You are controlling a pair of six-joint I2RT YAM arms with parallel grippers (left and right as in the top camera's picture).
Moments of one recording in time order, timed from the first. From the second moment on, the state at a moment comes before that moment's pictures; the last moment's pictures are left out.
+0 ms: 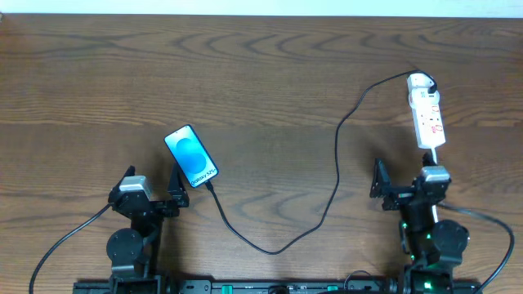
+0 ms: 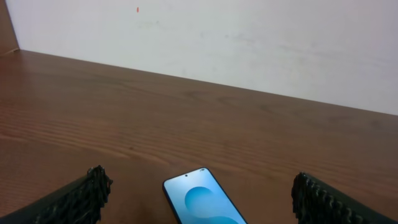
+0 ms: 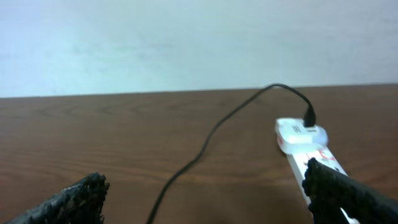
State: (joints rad) left arm 0.05 0.01 0.02 -0.11 0.05 -0.17; right arm -0.09 0.26 0.03 0.17 -0.21 0.06
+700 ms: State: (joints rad) left arm 0.05 0.01 0.02 -0.11 0.06 -0.17; right arm -0.06 0.01 0.01 -0.06 -0.19 0.00
